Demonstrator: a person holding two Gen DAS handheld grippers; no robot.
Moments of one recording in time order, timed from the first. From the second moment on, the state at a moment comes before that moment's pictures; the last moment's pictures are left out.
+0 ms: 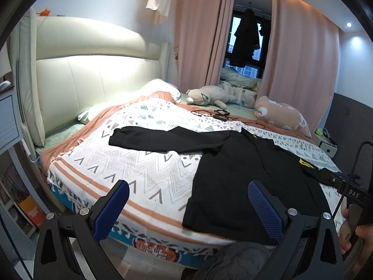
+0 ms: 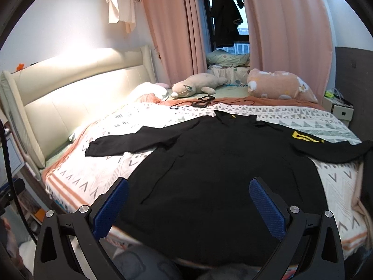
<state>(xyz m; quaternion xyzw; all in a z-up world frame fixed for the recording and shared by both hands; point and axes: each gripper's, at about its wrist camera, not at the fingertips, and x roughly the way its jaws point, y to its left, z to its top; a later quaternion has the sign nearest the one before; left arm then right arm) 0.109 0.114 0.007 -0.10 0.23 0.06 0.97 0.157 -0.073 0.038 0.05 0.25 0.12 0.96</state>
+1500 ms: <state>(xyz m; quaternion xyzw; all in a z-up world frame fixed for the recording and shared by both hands) 0.414 0.332 -0.095 -0.28 0.38 0.21 0.86 0.506 -0.037 -0.021 0.18 0.34 0.10 0.92</state>
